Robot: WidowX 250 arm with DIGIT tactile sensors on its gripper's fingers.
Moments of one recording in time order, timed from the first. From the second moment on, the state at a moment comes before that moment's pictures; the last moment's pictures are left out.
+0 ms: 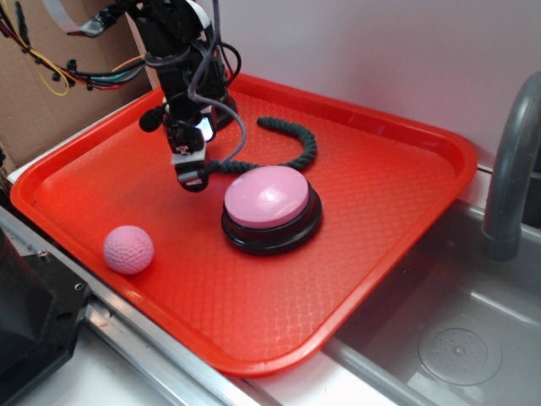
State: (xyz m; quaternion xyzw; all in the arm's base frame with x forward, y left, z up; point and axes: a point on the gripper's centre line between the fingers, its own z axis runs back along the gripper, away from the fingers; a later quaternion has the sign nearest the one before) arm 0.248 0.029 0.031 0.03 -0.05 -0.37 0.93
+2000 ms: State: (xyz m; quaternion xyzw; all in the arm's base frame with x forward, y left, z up) arm 0.240 0.027 0.085 0.04 0.01 -0.12 0.99
